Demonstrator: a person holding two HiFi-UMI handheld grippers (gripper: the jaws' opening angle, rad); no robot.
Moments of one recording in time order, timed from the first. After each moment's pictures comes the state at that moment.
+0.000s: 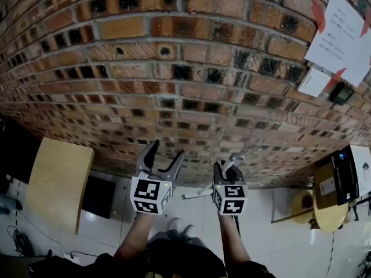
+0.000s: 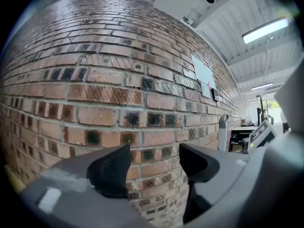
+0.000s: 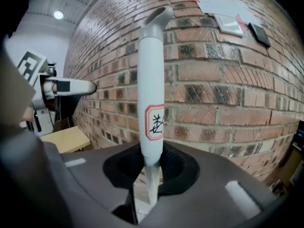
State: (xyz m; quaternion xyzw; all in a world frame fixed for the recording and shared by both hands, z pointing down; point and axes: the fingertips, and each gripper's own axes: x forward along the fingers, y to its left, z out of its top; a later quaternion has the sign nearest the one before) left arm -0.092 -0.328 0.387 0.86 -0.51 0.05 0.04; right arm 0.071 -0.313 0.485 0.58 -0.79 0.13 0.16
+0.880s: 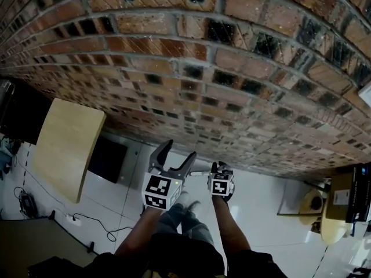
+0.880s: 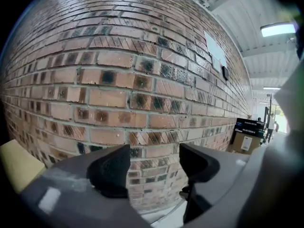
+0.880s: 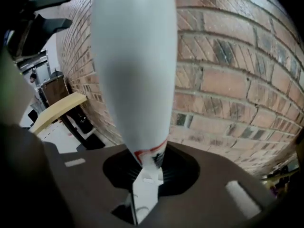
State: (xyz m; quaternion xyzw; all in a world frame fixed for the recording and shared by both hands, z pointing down) left arm -0.106 -0.318 0.533 0.83 -0.53 0.11 0.14; right arm 0.042 -0.322 0.786 0.52 -0.75 0.25 0.32
